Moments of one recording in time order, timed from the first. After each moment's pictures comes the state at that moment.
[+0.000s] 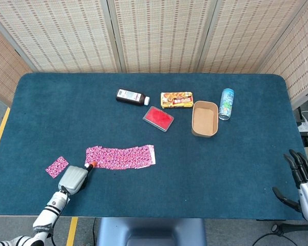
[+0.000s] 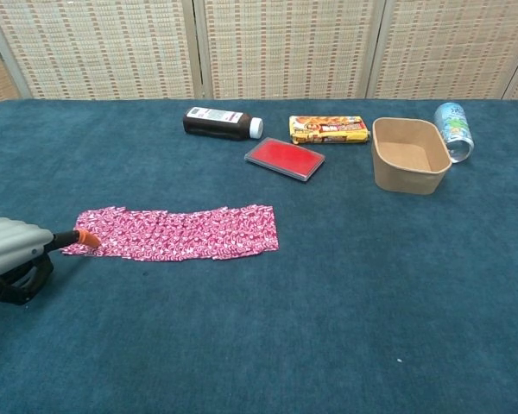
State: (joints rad) left arm -0.49 -1.48 0.04 -1.50 1.17 1.02 0.49; right arm -0.05 -1.10 0.03 -1.56 -1.69 1.73 0.11
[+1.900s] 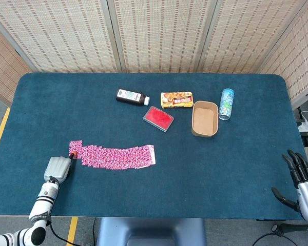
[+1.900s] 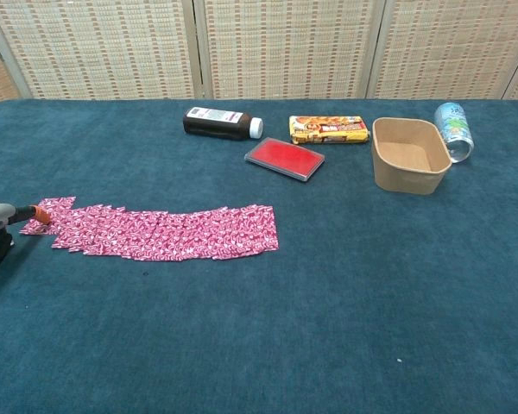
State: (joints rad) left arm -0.50 -1.50 -0.04 -1.38 0.92 1.04 0.66; right arm -0.05 -1.09 0.02 -1.57 -1.69 1.72 0.10
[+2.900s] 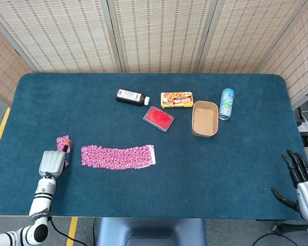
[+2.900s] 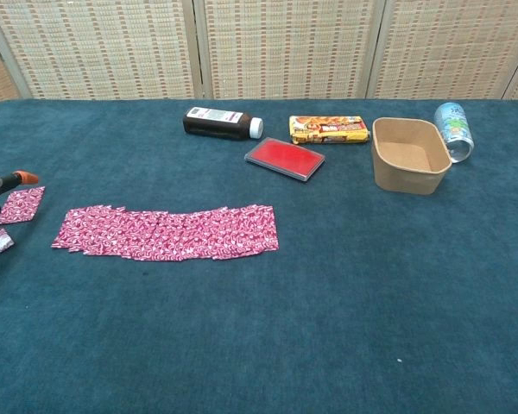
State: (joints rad) left arm -0.50 -1.52 -0.07 -1.36 0.97 1.18 0.66; right arm -0.04 -1.09 0.02 -1.57 -1.69 1.71 0.09
